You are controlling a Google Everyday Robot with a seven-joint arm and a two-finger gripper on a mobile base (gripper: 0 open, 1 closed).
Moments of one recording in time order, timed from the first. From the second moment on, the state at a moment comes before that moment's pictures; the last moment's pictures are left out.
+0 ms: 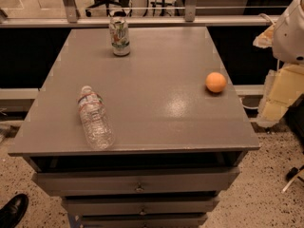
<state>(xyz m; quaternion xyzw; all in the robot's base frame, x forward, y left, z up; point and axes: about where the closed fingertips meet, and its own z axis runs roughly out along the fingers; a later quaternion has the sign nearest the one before) 0.438 -0.217 0.976 -0.60 0.78 -0.03 0.16</state>
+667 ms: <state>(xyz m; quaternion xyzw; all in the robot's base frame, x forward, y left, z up) 0.469 -0.201 0.970 -0.60 0.77 -0.03 0.19</state>
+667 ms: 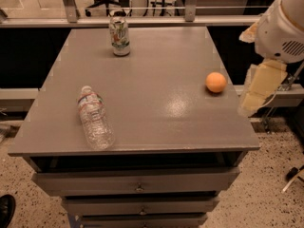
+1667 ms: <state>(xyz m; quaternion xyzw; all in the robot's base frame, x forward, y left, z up) 0.615 -0.102 0.937 -0.54 0.78 0.03 0.31</state>
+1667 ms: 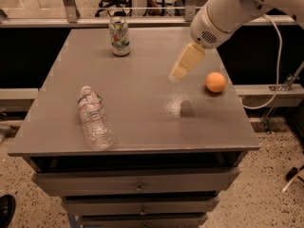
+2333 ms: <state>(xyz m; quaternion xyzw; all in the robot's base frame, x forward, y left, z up) 0.644 -0.075 0.934 -0.49 0.78 0.08 0.38</state>
